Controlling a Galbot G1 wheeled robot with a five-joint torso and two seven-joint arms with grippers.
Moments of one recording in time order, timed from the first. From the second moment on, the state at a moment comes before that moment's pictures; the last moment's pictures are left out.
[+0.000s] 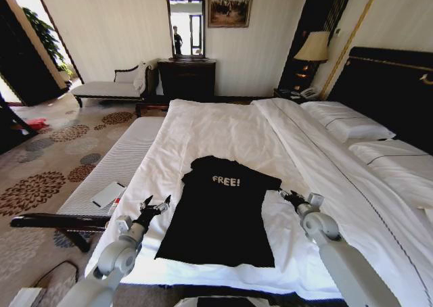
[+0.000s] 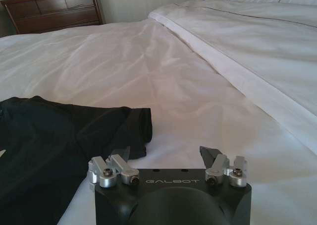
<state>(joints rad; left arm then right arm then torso) 1.36 -0.98 -0.39 -1.93 -0.80 0.13 -0.11 -1.23 0.97 0.56 1.69 0.83 -0.37 0.25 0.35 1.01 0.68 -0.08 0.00</state>
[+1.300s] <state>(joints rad) 1.02 -1.12 -0.23 -1.56 -0.89 0.14 -0.02 -1.22 0.93 0.53 1.71 0.88 -0.37 0.25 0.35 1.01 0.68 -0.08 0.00</state>
